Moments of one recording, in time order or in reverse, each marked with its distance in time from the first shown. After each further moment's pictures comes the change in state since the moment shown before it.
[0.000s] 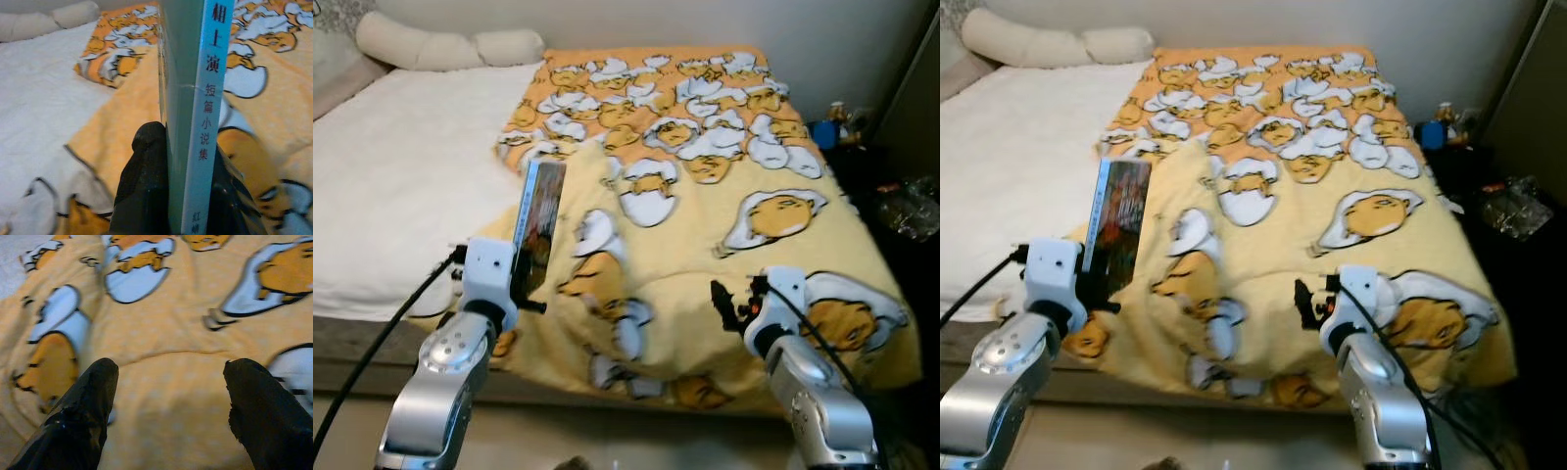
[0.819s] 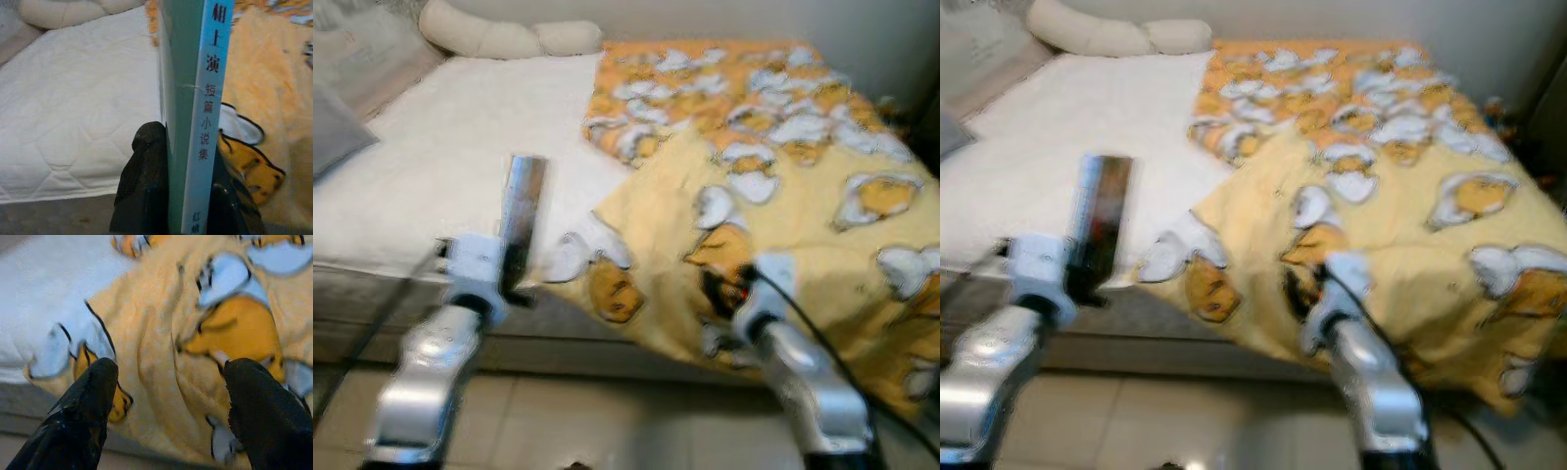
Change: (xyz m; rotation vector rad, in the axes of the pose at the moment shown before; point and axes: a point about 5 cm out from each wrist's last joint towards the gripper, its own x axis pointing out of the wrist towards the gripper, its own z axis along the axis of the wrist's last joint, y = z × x) left arm 0.001 0.005 -0.003 0.031 0.022 -0.012; right arm 0.005 0.002 0.005 -0.016 -0.005 0.029
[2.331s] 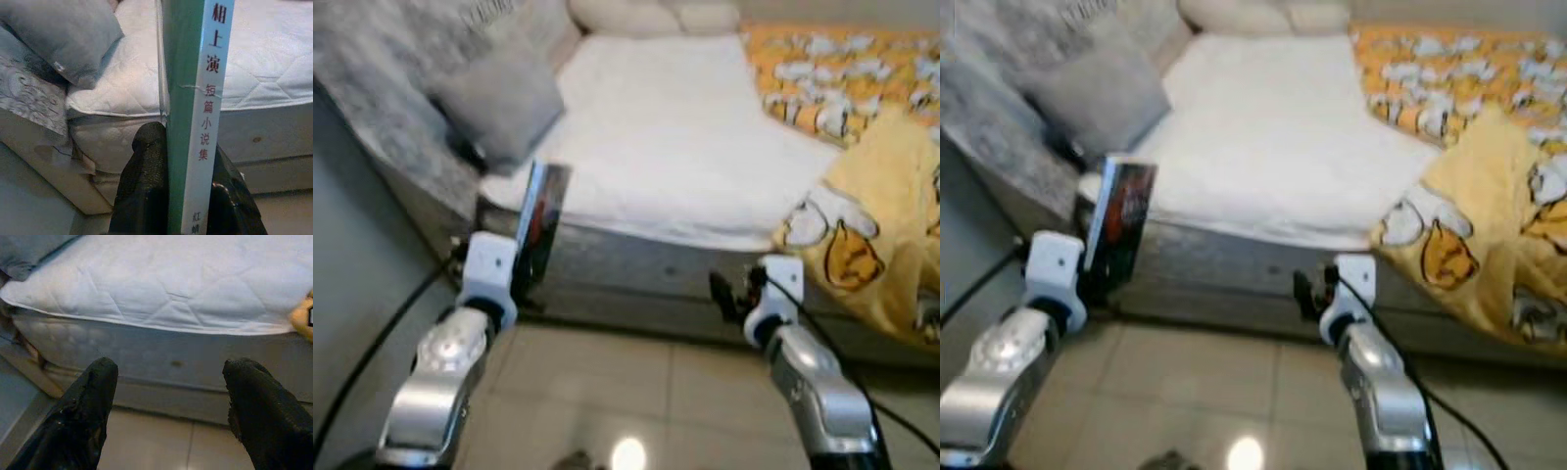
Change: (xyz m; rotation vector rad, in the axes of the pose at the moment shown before) left arm 0.001 -0.002 -0.001 0.009 -0.006 -0.007; right arm 0.001 -0.001 0.002 -0.014 -0.009 0.000
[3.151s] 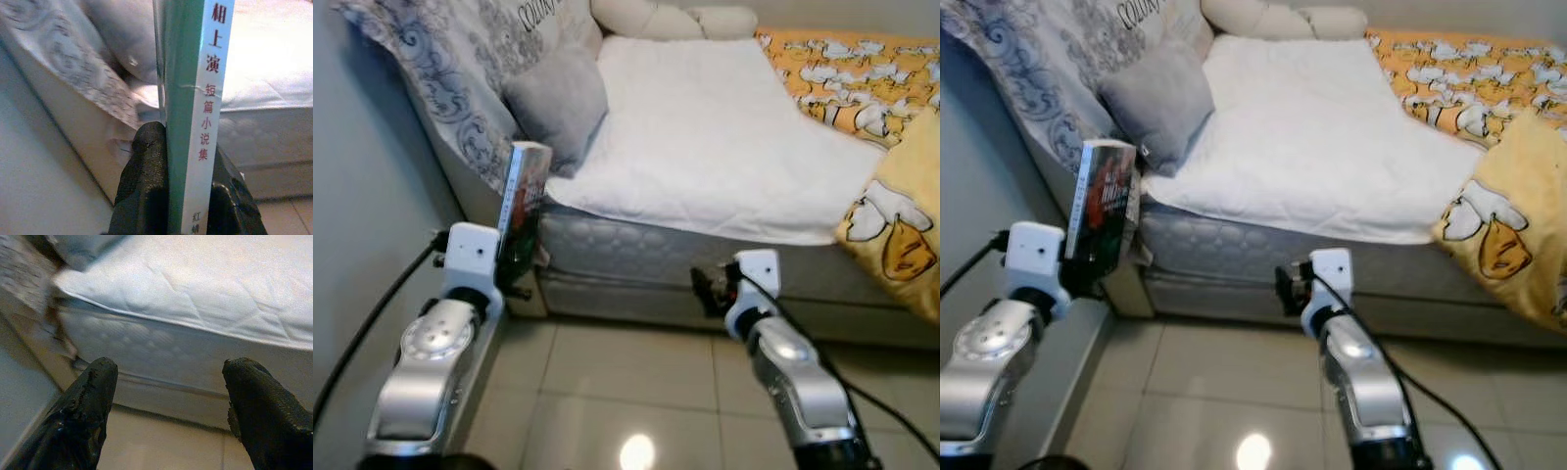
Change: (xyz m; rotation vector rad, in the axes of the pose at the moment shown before) left arm 0.003 0.009 0.007 -0.021 -0.037 0.023; right arm 0.009 0.009 0.003 -0.116 -0.021 0.003
